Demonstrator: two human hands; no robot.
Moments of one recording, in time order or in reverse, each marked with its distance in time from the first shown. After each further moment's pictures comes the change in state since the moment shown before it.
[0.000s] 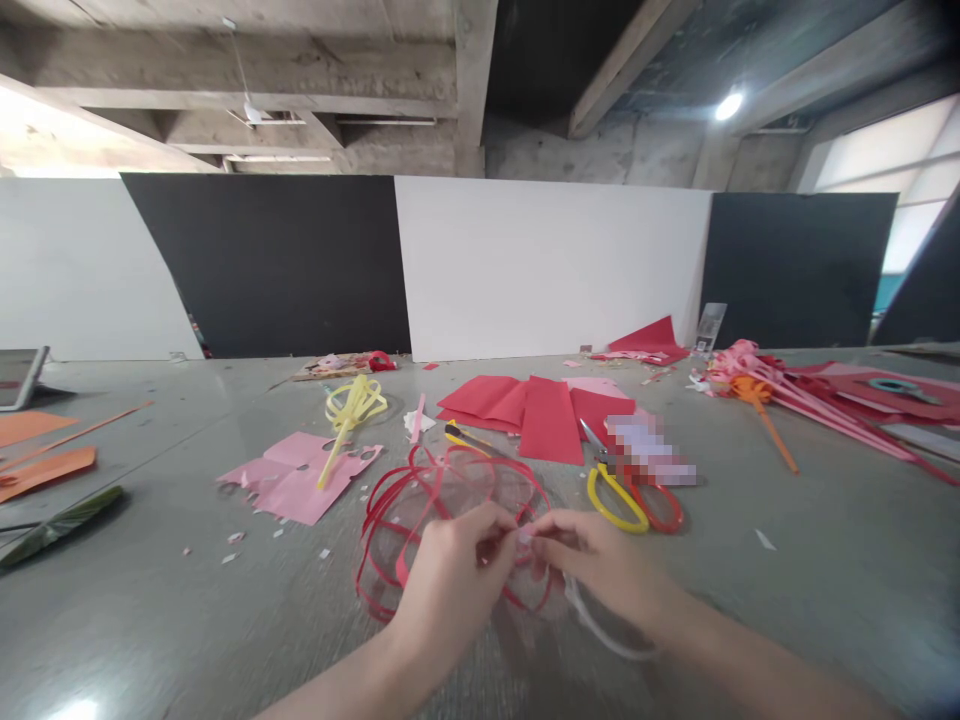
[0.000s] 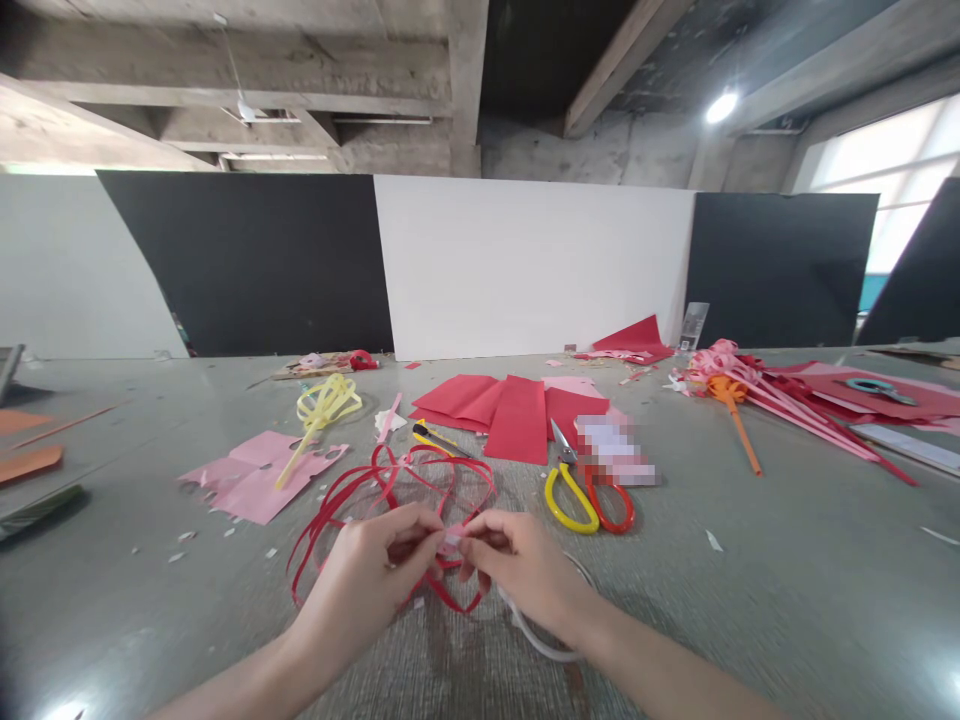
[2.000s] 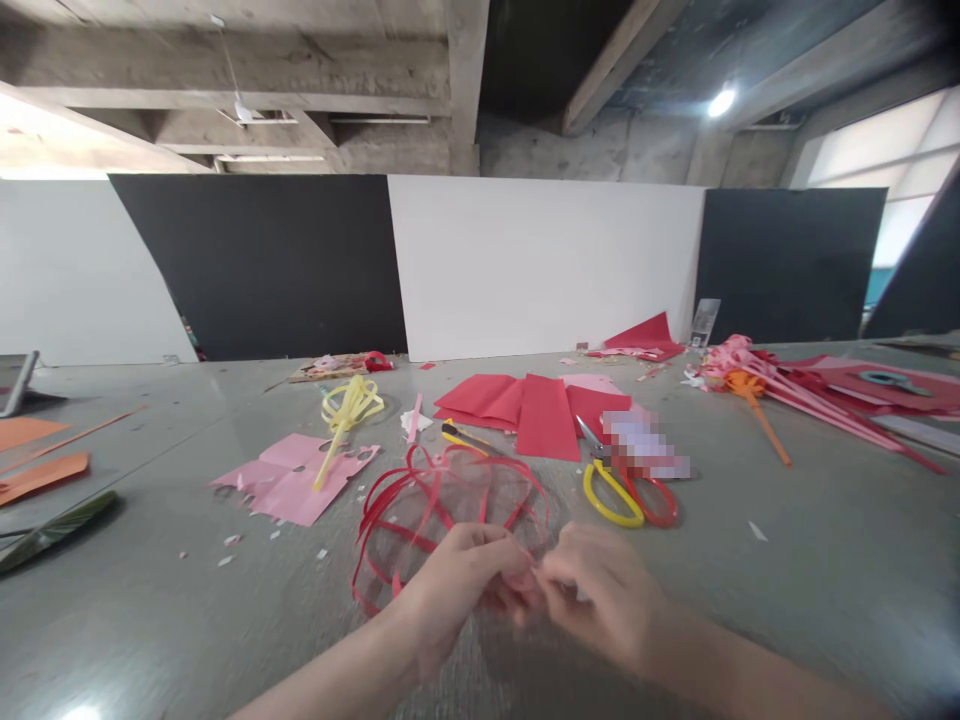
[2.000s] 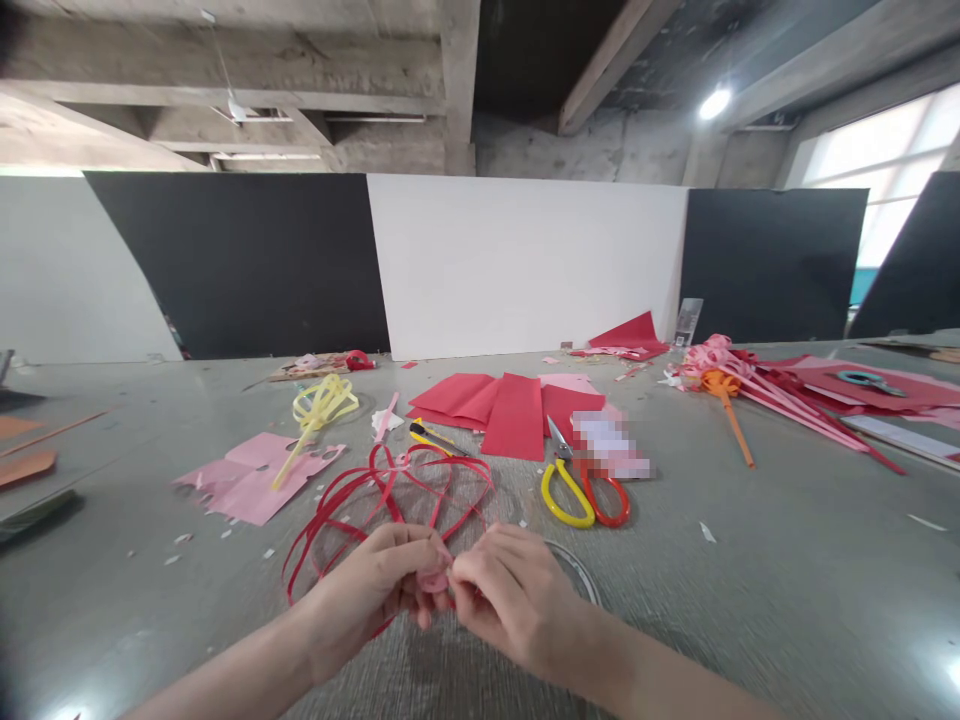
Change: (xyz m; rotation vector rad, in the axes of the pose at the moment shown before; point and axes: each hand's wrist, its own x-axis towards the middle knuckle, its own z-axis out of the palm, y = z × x) left_hand 0.004 -0.004 0.007 -0.818 -0.314 -0.404; right_hand -0.019 0.004 0.007 -0.760 0.287 -0.954
